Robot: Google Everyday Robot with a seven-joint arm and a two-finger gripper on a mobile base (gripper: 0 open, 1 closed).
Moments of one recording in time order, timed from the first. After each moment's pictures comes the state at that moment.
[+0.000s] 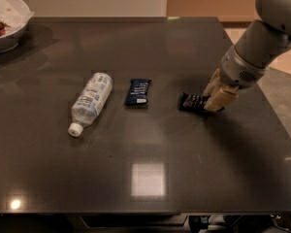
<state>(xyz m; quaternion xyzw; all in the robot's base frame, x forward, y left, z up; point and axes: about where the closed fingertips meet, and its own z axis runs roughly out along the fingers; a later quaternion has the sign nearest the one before) 0.531 -0.178 0.849 -0.64 0.75 0.10 0.14</state>
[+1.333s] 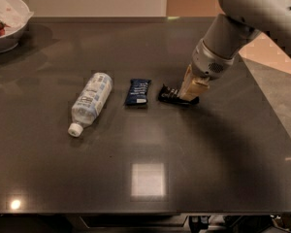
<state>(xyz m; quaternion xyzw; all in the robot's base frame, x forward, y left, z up) 0.561 -0.118 0.848 -0.68 0.71 0.11 0.14</state>
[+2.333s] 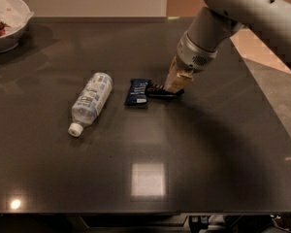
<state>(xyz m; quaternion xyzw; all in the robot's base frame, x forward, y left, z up) 0.581 -0.078 0.860 -0.70 0.69 0.11 0.16</state>
